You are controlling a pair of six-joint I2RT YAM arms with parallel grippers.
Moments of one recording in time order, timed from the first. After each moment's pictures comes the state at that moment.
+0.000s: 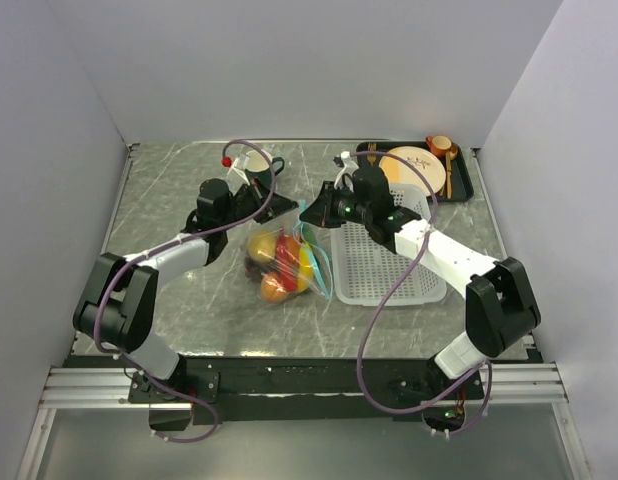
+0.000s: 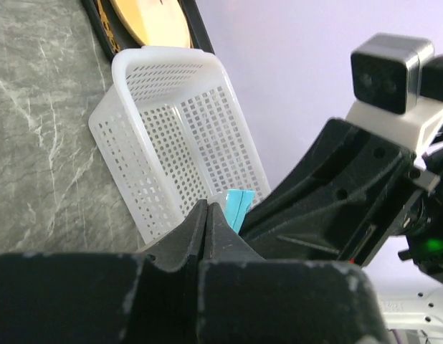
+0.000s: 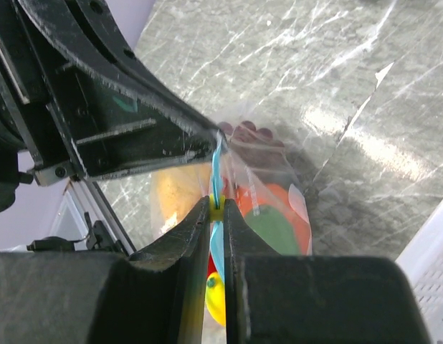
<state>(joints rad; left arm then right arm) -0.36 1.58 0.87 0.61 0.56 -0.95 0.54 1.55 1.11 0.01 -0.42 0.55</state>
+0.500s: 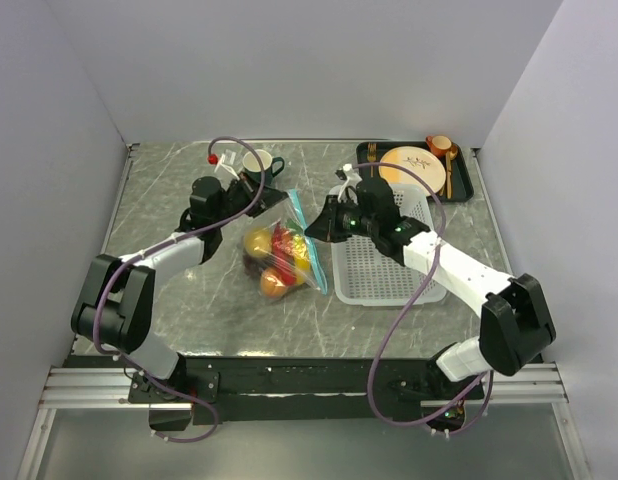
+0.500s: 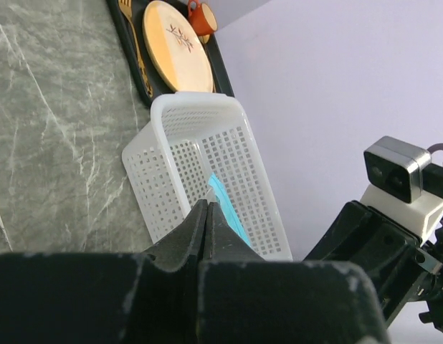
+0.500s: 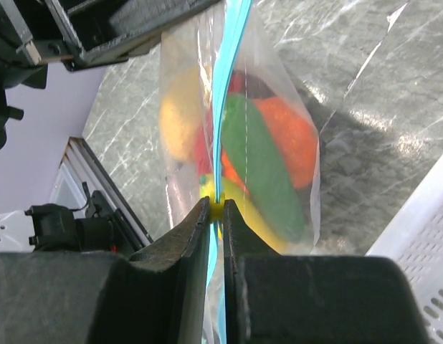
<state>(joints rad) -0.32 1.57 0.87 0.61 0.47 -0.96 0.57 1.43 1.03 -0.08 -0.41 0.54</state>
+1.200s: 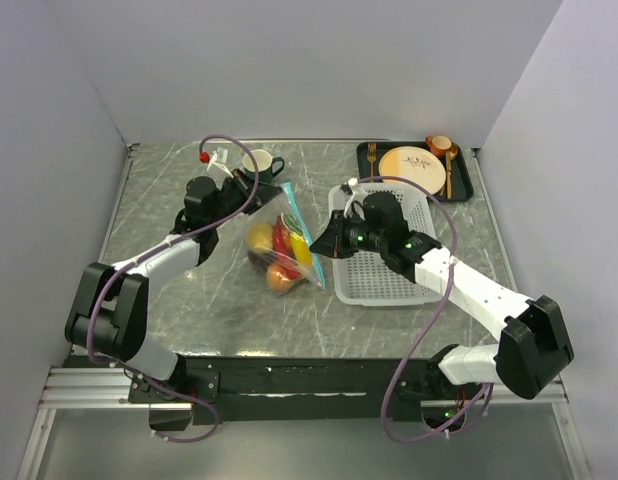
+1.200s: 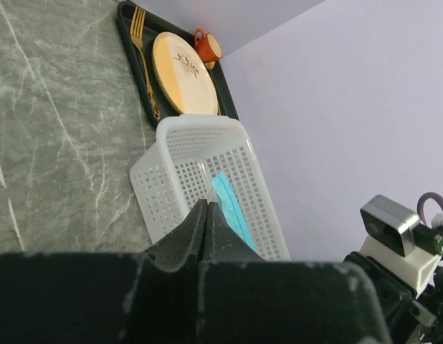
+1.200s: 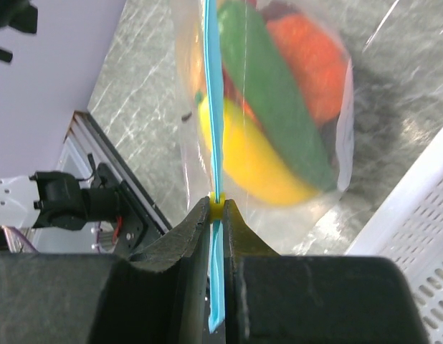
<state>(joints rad) -0.31 1.51 0.86 0.61 0.42 -0.95 0.60 1.29 0.92 -0.12 -0.41 0.55</state>
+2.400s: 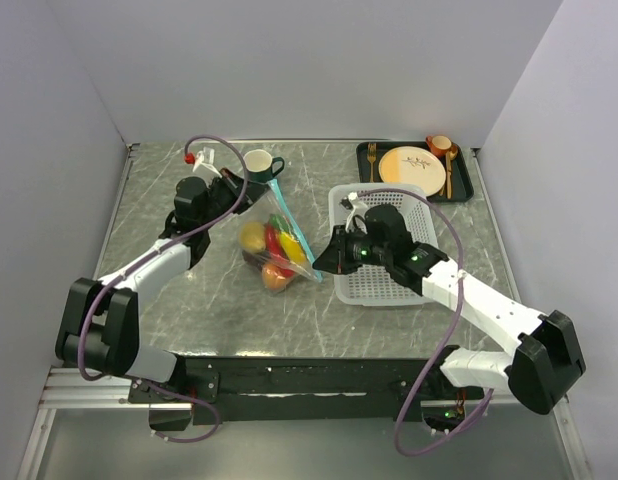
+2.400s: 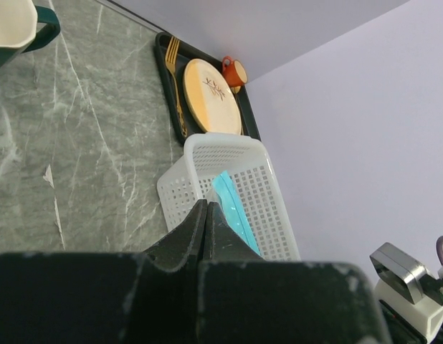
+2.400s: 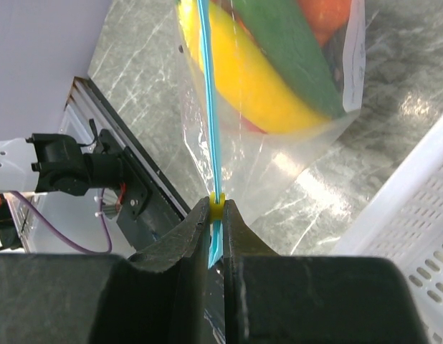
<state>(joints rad) -0.27 1.42 0.84 0.51 0.33 -0.91 0.64 1.20 0.86 -0.20 -0.42 0.55</state>
